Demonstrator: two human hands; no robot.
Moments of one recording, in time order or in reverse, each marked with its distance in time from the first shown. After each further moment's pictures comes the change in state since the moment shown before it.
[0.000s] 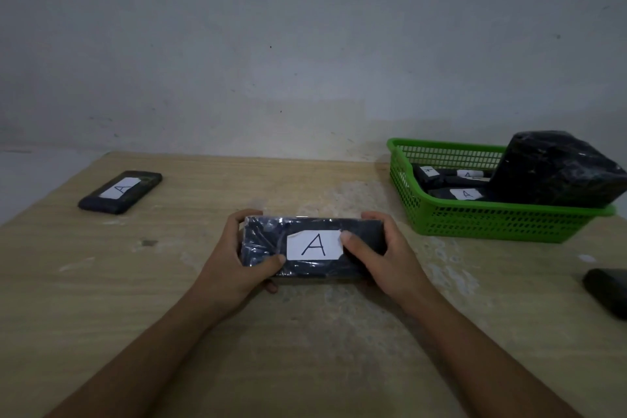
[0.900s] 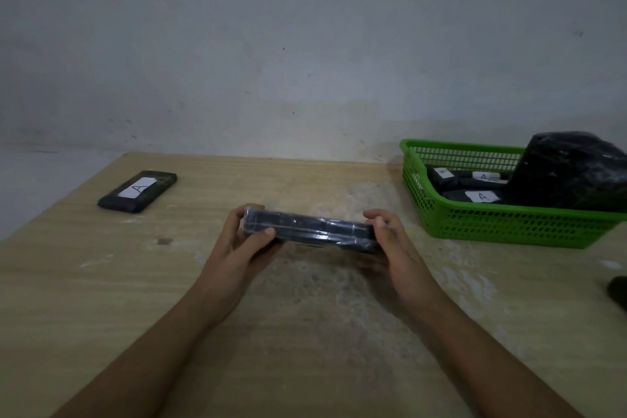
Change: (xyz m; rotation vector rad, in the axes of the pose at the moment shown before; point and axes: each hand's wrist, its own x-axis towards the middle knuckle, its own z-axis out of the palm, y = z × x) left_hand 0.007 -0.005 -0.012 -0.487 -0.053 -0.056; right_hand 0.000 0.001 0.006 0.279 -0.121 -0.062
